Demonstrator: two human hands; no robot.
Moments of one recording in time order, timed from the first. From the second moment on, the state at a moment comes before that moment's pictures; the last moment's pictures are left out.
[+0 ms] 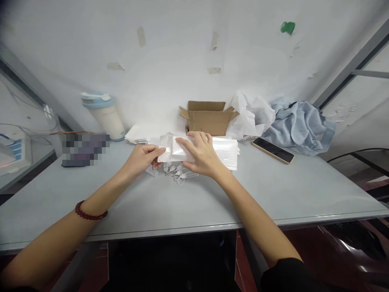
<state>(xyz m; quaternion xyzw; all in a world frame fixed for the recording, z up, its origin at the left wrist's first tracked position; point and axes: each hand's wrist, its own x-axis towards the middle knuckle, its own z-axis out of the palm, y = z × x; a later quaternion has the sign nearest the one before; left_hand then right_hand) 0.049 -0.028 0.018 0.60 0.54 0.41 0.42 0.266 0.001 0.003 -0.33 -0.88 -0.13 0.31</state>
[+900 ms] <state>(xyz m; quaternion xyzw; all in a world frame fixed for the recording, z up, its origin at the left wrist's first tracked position) 0.027 -0.029 0.038 0.61 0.58 0.49 0.24 0.292 0.028 -0.002 -0.41 -0.87 0.01 0.29</state>
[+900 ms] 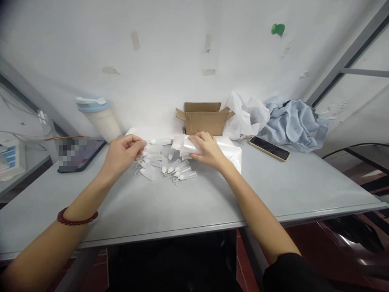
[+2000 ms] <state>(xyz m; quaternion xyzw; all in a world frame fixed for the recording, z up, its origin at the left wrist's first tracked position) 0.057 -0.045 0.010 0.83 0.44 0.28 0.19 0.291 0.023 0.007 -0.40 -0.85 0.01 0.33</state>
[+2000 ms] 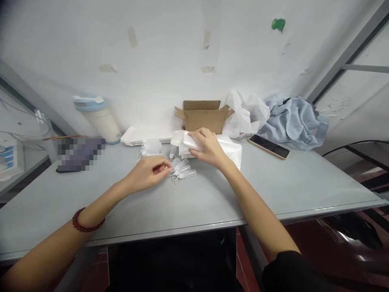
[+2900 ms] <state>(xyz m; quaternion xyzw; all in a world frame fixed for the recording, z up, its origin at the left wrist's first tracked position) 0.056 -0.040 0.003 0.80 0.49 0.32 0.11 0.295 0.027 0.004 -0.41 -0.86 -0.01 0.31</state>
